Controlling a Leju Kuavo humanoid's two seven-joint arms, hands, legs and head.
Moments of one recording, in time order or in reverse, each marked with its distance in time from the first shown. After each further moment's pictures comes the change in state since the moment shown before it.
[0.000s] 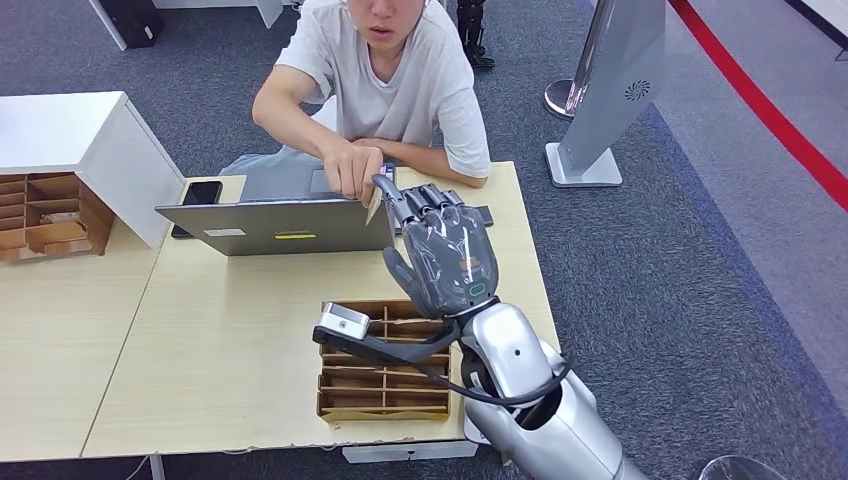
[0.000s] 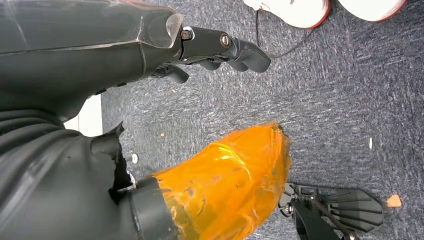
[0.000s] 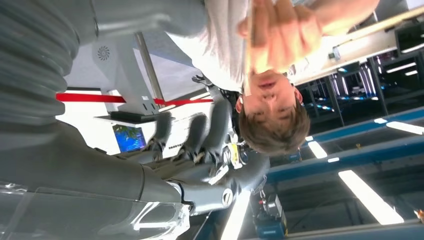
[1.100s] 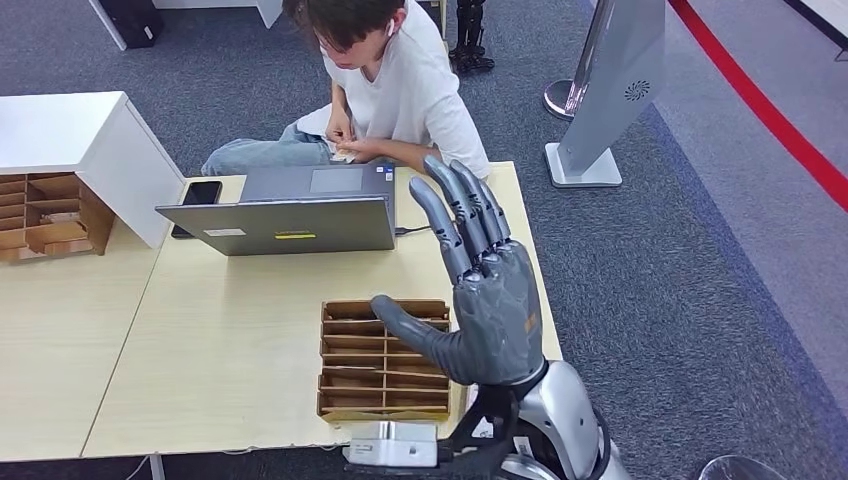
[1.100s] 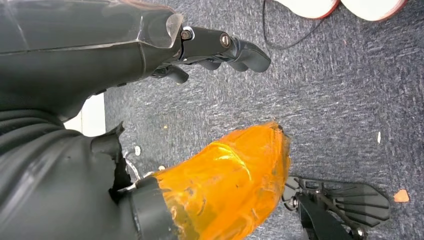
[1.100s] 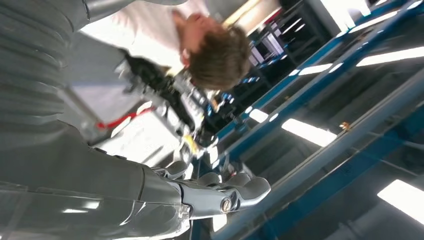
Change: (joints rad) left arm 0.020 -0.015 0.009 0.000 0.025 0.006 -0.008; right arm 0.169 -0.054 0.009 -0.312 -0.247 -0.185 -0.202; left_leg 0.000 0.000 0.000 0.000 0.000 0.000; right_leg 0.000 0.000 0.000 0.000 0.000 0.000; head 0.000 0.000
